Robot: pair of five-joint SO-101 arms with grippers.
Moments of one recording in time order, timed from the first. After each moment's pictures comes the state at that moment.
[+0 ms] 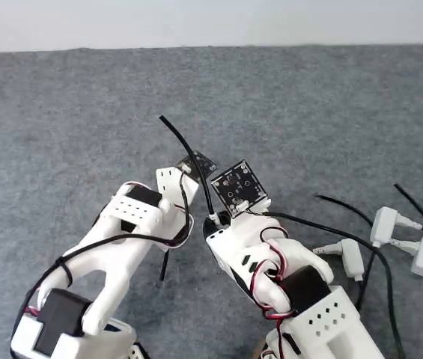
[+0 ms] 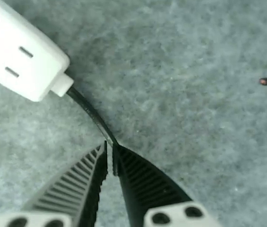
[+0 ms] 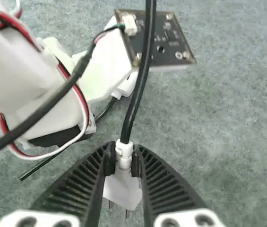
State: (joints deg) left arm 17.3 -6.6 44.0 58.8 -14.1; right arm -35.7 -65.3 60.6 55.3 1.0
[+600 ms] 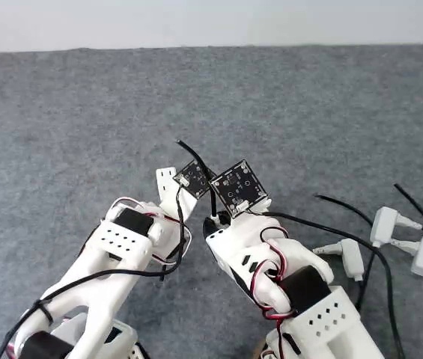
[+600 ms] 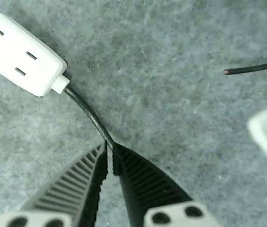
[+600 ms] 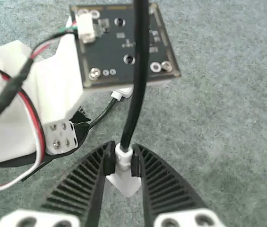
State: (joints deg) left arm 20.0 -24.5 55.2 57.1 -14.4; right arm -35.7 -65.3 60.6 55.3 1.0
